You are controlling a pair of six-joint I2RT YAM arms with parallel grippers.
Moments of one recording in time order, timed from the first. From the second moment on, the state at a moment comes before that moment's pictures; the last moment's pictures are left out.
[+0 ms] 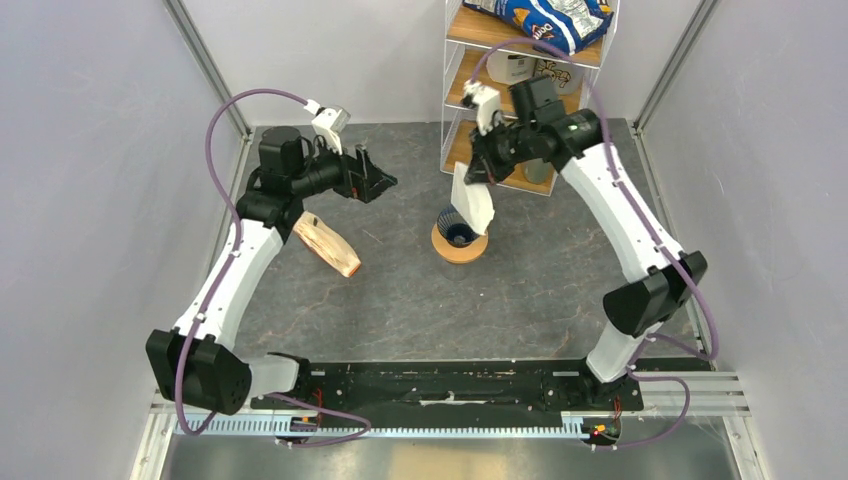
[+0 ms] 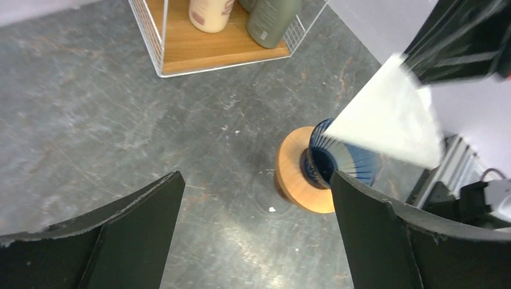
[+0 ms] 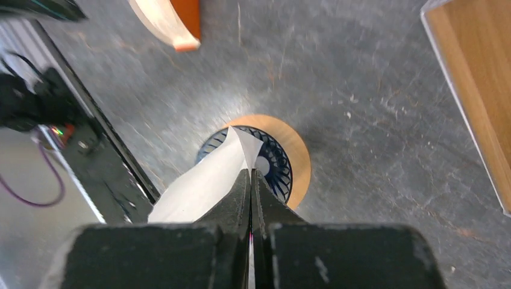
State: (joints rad) left arm -0.23 1.28 1.23 -0.29 0.61 -0.20; right arm 0.48 1.76 1.98 -1.07 -0.45 -0.16
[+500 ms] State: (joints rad) left arm -0.44 1.07 0.96 -0.17 0.65 0.50; right arm 0.38 1.64 1.97 -0.74 -0.83 0.33
